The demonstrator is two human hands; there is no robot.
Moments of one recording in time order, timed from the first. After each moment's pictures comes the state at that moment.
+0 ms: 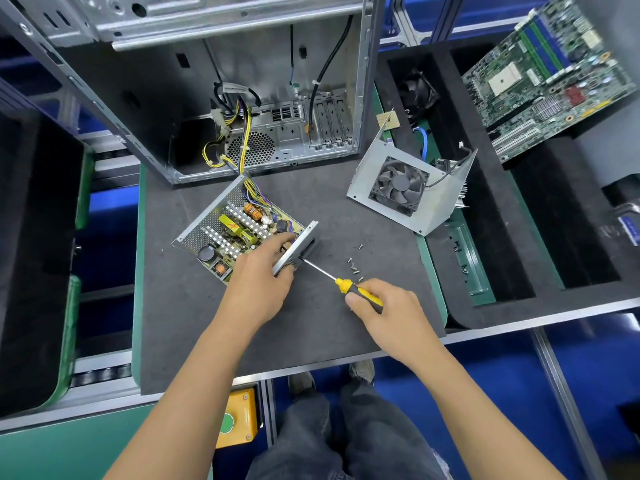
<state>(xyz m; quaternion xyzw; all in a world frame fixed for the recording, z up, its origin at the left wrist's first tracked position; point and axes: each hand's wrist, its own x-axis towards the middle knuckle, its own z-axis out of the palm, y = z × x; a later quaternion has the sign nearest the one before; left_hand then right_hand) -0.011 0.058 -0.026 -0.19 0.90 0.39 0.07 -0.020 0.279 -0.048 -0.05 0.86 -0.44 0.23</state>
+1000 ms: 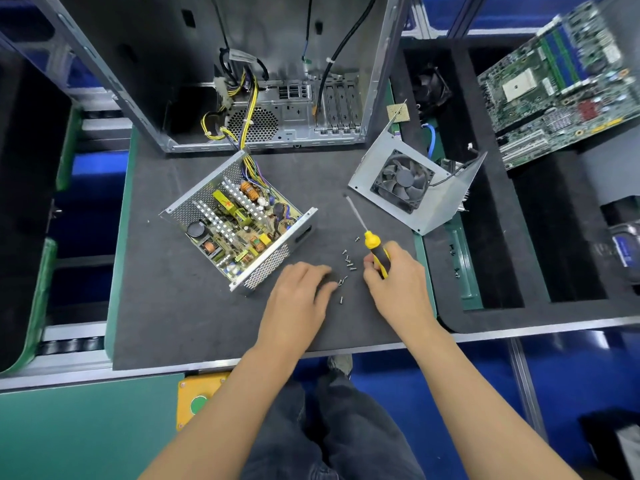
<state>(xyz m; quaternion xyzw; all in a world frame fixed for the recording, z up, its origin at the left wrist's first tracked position) 0.022 0.131 -0.071 -0.09 0.93 0.34 -0.09 -0.061 0.284 -0.075 -0.05 0.93 -0.34 0.10</state>
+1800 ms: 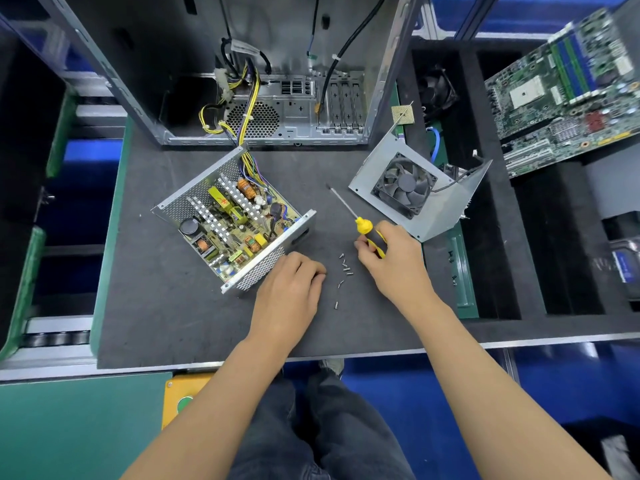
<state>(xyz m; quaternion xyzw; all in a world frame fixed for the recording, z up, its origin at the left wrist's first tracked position) 0.009 0.125 -0.069 -0.09 0.94 0.31 -0.09 -0.103 0.279 -0.071 -0.14 0.92 -0.36 0.08</state>
